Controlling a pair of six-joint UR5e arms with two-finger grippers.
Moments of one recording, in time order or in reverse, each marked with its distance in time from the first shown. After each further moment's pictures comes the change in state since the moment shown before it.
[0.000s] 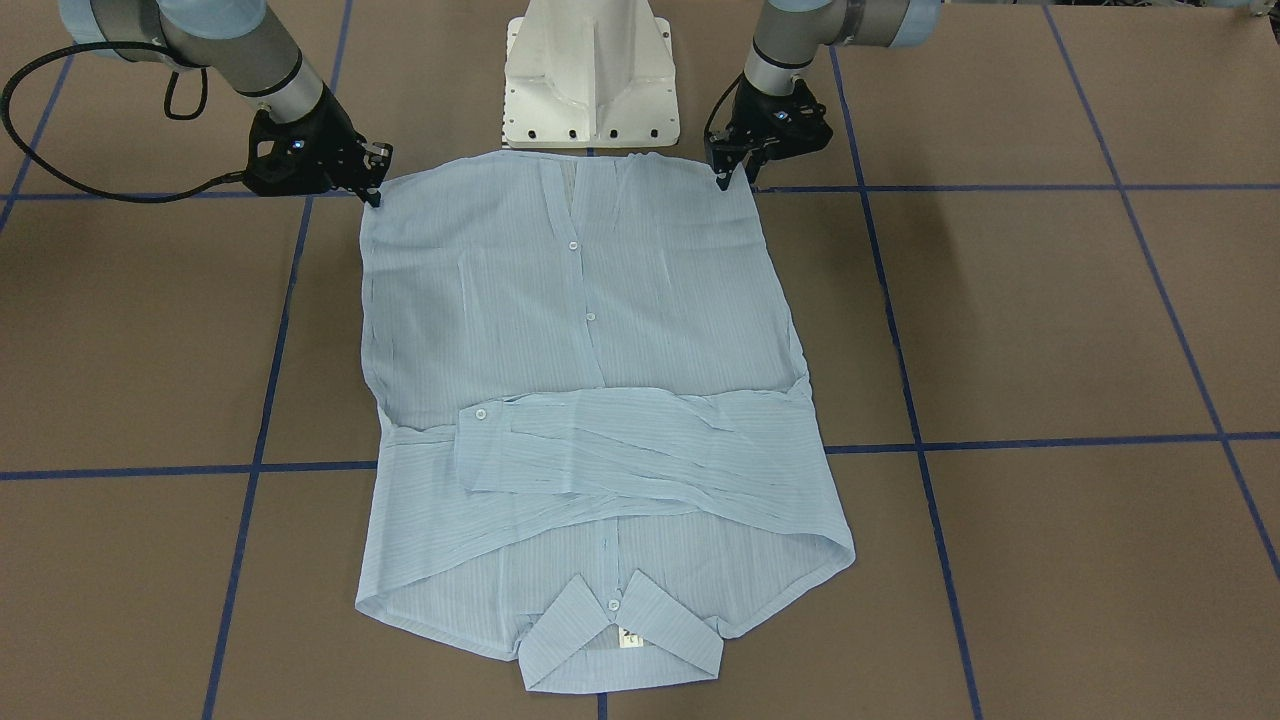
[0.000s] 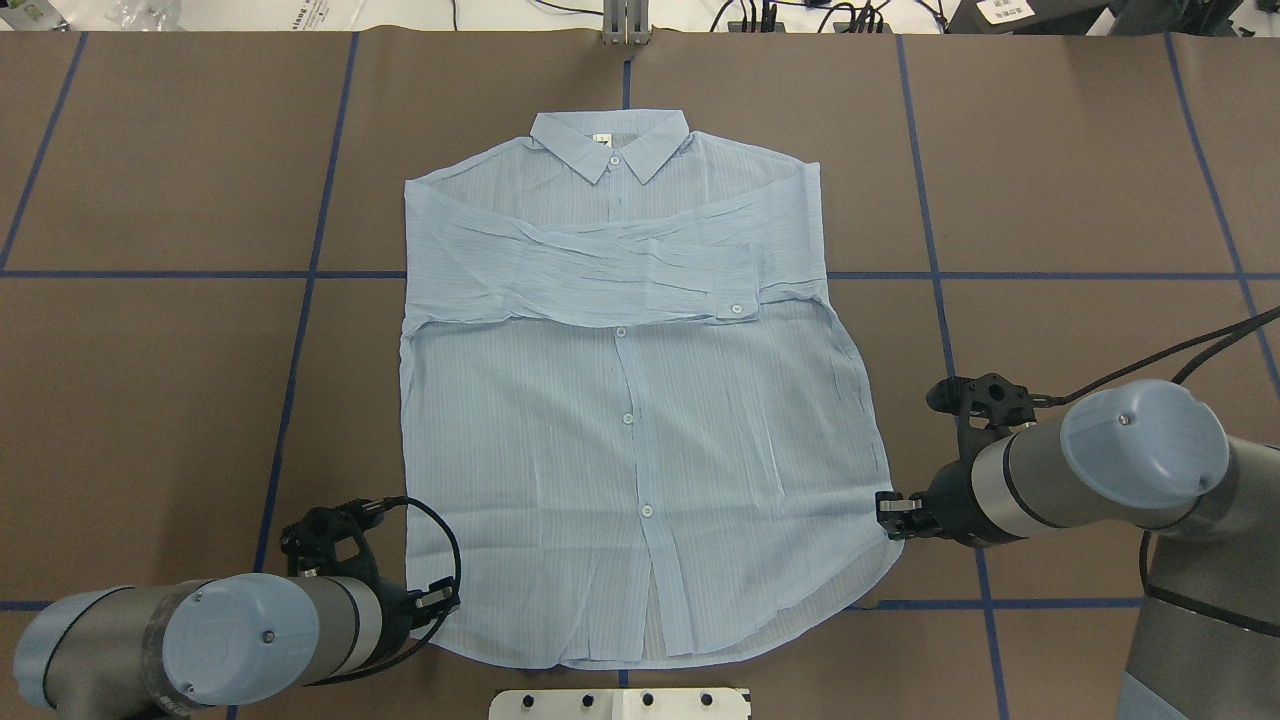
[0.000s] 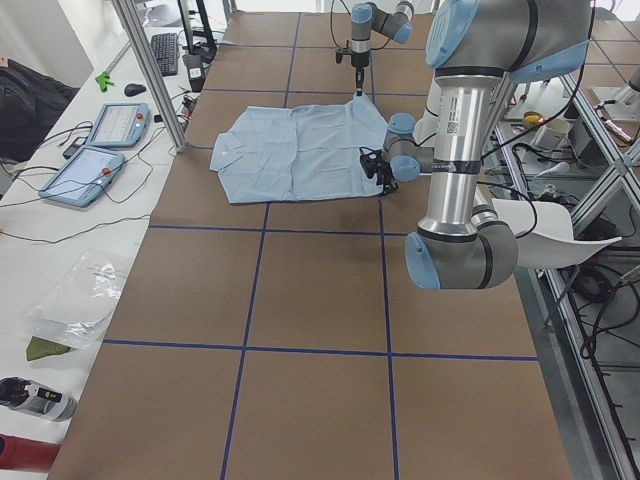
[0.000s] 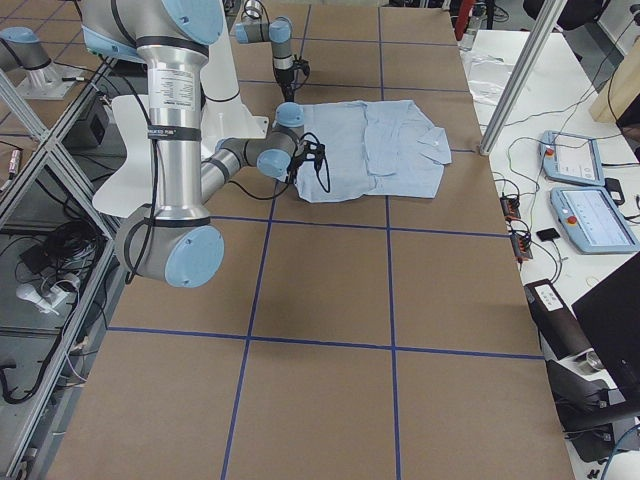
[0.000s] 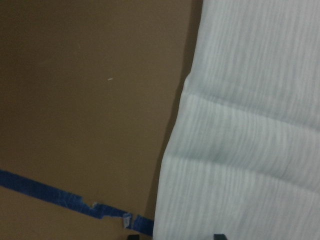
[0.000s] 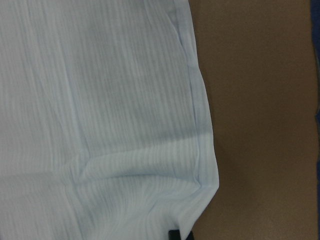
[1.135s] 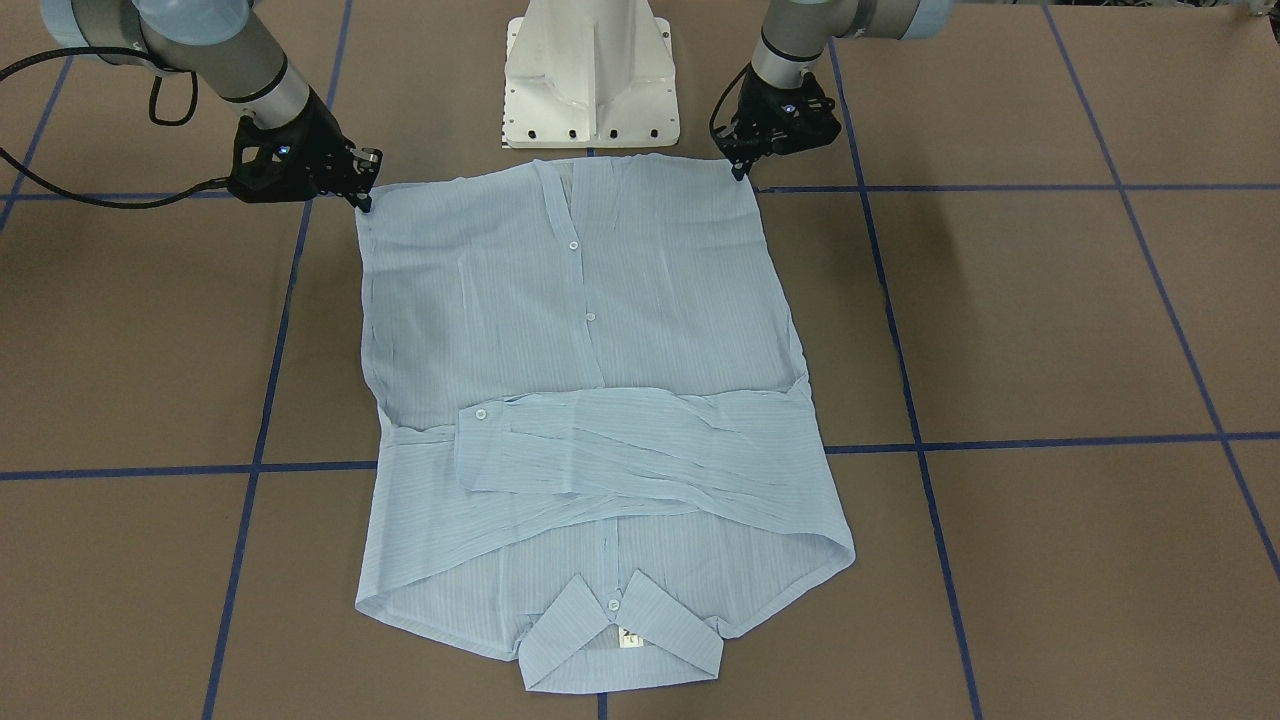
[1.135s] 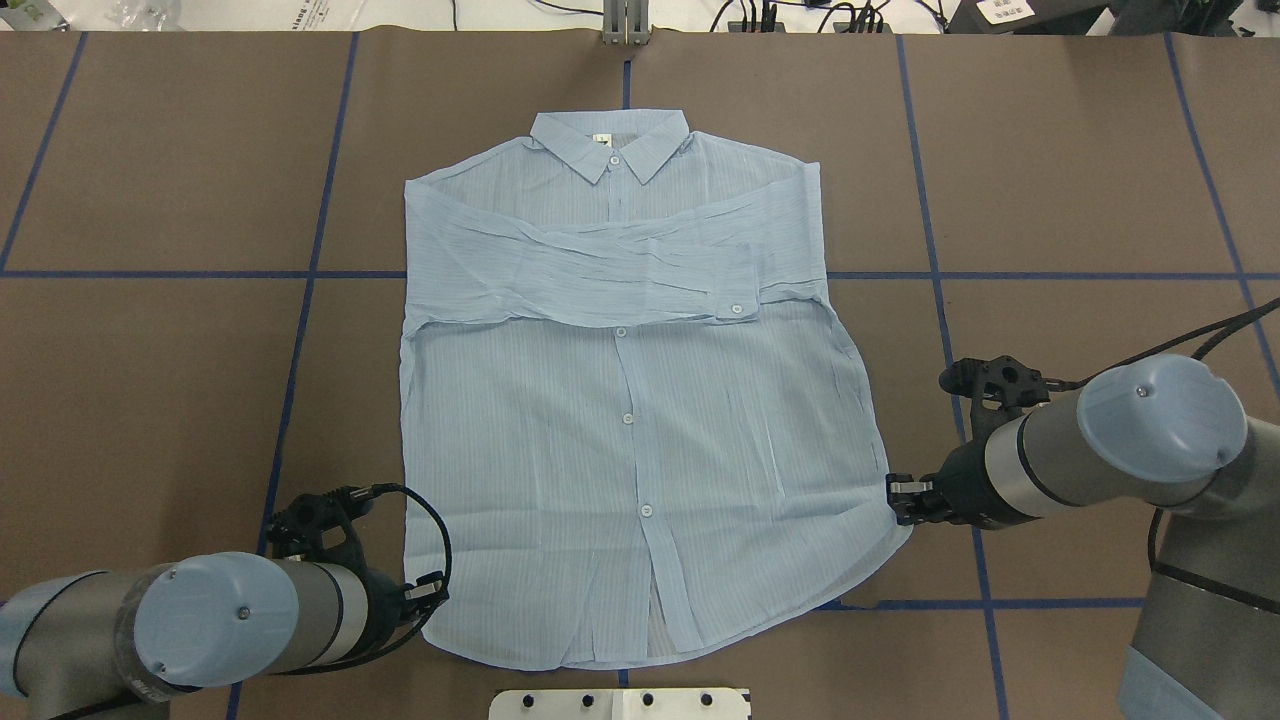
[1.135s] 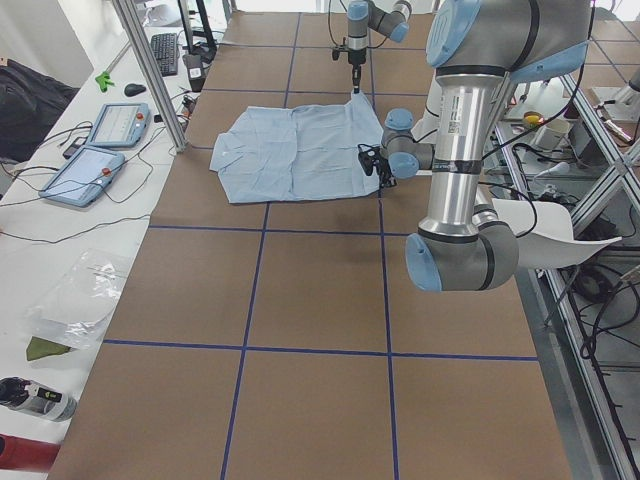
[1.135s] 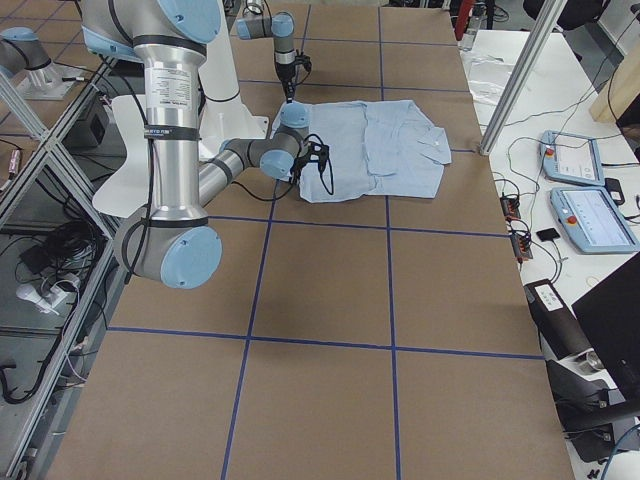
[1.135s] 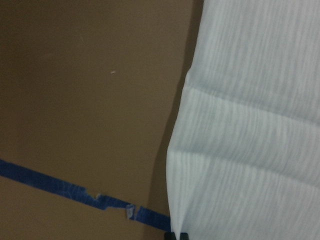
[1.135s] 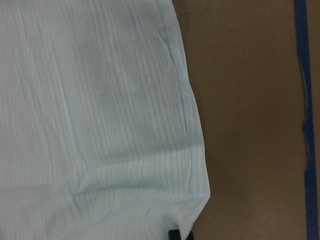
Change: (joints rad) left arm -0.035 0.013 -0.052 0.032 -0.055 0.015; right arm 0.051 -0.001 -0.004 -0.001 0.043 -0.008
